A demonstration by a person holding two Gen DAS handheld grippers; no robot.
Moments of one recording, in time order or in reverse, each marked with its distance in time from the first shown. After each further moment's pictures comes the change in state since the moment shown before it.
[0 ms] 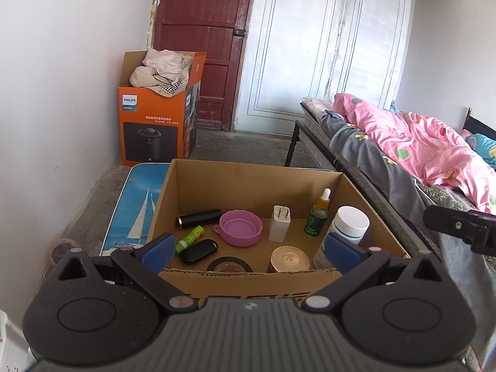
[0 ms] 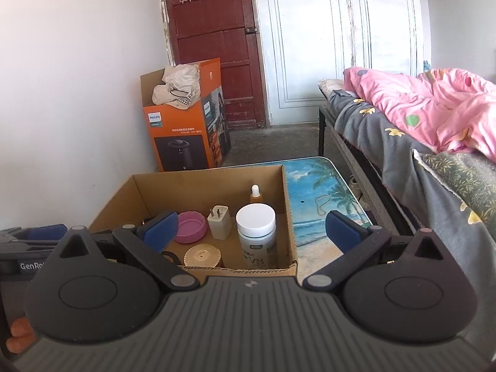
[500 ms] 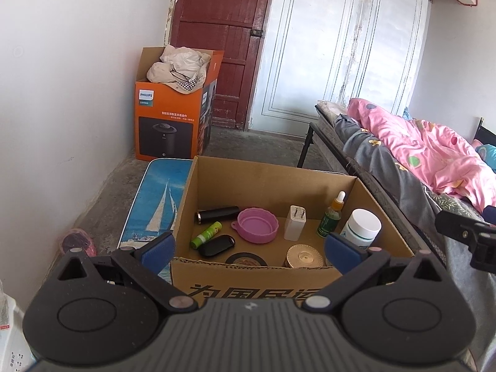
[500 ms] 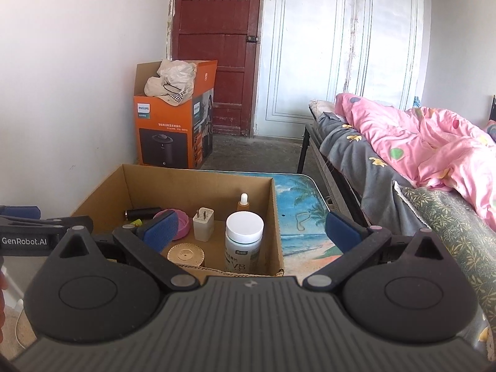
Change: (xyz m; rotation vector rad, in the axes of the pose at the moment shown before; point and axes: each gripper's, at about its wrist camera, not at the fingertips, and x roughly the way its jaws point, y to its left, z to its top) left arm -0.016 0.015 -0.001 -0.044 -0.002 0.040; right arm -0.016 0.033 0.005 -0.140 -0.036 -0.076
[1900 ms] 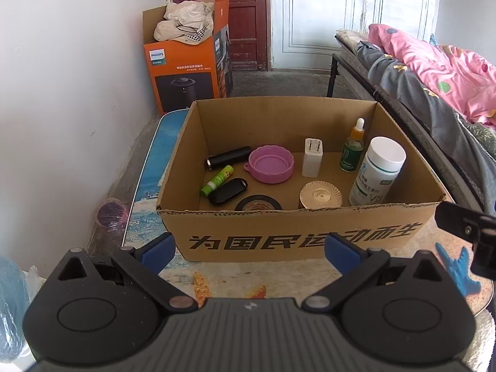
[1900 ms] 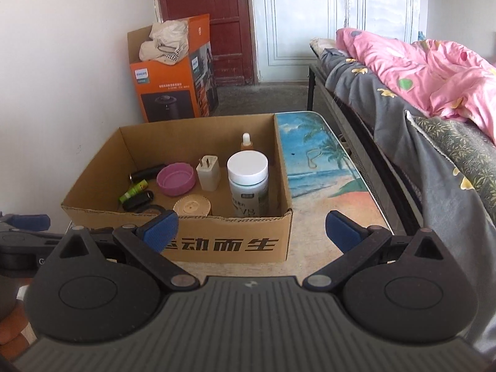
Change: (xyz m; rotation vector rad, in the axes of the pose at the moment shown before) left arm 0.035 -0.046 -0.009 0.131 0.256 0.180; right arm 0.040 -0.020 -0.029 0.144 0.252 0.079
